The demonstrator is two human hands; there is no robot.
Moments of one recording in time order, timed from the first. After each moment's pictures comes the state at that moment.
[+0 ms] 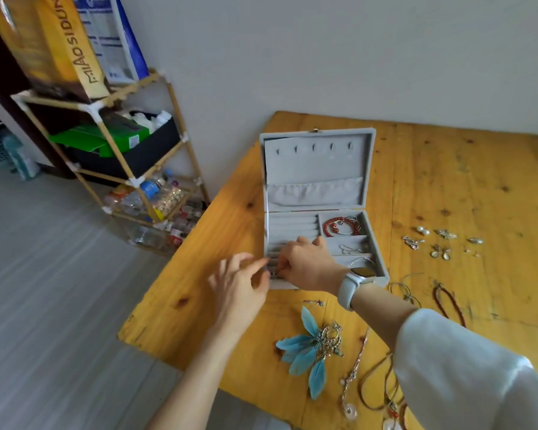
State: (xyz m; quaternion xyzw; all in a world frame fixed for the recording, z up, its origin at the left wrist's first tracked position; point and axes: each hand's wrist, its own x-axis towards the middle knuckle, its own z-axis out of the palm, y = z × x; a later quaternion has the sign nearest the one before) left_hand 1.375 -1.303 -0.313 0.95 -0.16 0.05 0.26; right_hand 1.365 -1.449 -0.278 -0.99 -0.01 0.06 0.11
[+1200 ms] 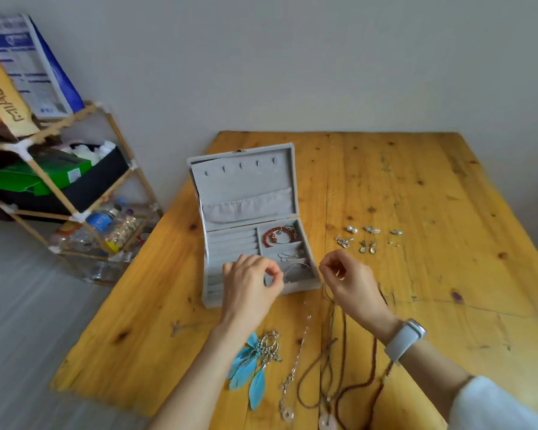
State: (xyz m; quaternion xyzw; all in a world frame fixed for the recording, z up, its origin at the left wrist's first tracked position) left_hand 1.338 -1.400 -0.276 0.89 -0.35 0.07 0.28; right_hand 1.243 -1.552 -0.284 -0.87 0.18 -0.22 0.41
